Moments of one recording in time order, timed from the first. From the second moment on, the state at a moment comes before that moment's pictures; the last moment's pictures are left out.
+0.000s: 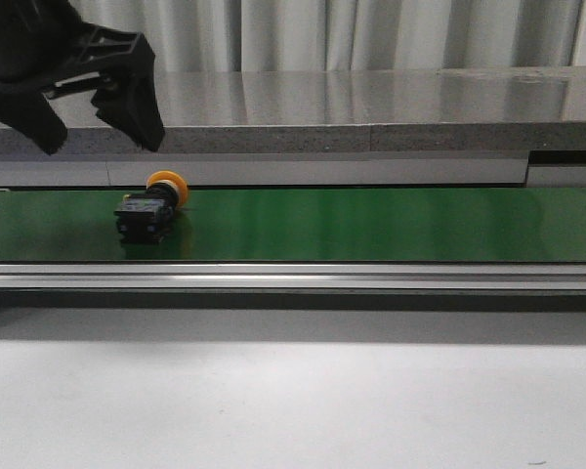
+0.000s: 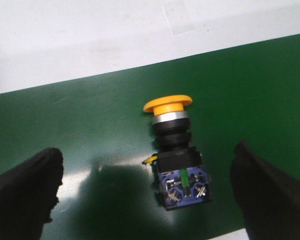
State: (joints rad) left arm -0.40 1.59 -1.17 -0.01 0.55 -0.05; right arm -0.04 0.32 -0.39 0.32 0.40 -0.40
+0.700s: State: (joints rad) left arm -0.35 1.77 -1.18 0.00 0.54 -0.05; right arm -0.04 0.32 -0.39 0.32 0.40 -0.40
